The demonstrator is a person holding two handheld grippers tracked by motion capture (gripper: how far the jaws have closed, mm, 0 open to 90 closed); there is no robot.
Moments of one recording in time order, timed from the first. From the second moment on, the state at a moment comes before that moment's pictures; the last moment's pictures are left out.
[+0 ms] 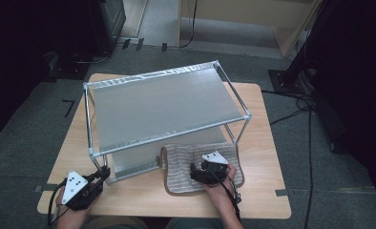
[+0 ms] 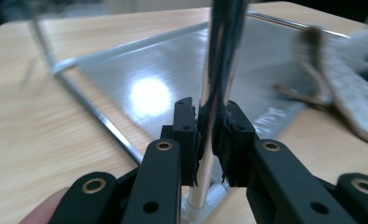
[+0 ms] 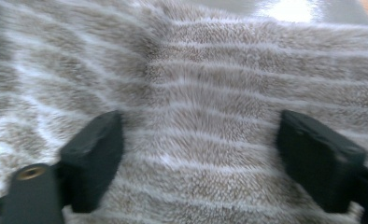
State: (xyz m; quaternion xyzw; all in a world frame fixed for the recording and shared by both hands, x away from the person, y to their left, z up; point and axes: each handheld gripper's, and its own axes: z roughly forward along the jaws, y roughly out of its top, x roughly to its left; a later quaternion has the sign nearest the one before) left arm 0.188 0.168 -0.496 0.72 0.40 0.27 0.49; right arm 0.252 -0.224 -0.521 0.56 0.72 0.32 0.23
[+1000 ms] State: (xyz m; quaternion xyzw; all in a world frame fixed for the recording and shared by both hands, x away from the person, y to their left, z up) left arm 0.188 0.159 -0.496 0.72 0.40 0.28 0.50; right arm 0.224 -0.326 -0.416 0.61 0.55 0.46 0.33
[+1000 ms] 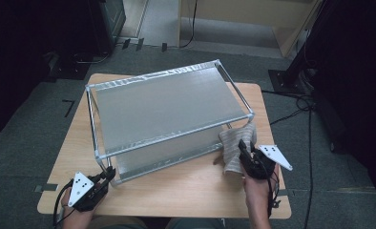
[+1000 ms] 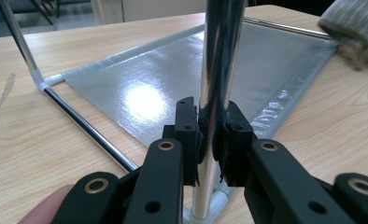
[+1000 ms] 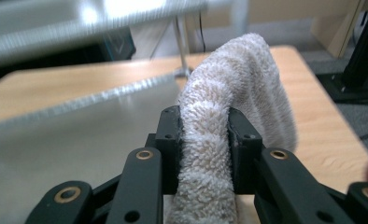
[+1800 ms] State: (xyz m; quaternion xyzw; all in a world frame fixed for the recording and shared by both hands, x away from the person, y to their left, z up) left arm 0.190 0.163 -0.497 0.71 0.41 0.27 0.50; right arm 0.312 -0.264 -0.338 0.48 0.59 0.51 0.40
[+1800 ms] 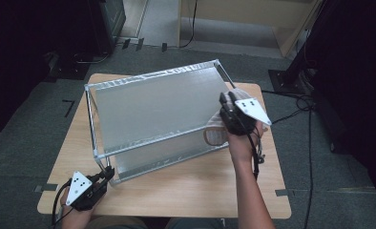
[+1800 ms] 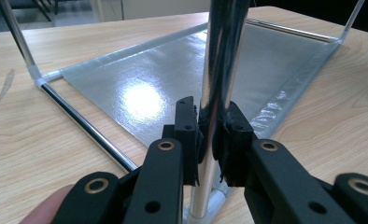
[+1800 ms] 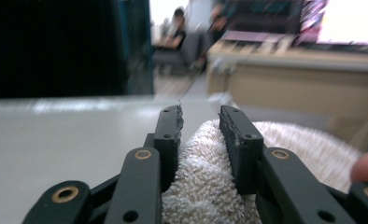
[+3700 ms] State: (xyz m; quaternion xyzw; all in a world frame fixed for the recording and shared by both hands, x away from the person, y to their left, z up) left arm 0.191 0.162 -0.497 0.72 0.41 0.26 0.50; right arm 0.273 -0.232 -0.516 0.48 0.78 0.35 0.18
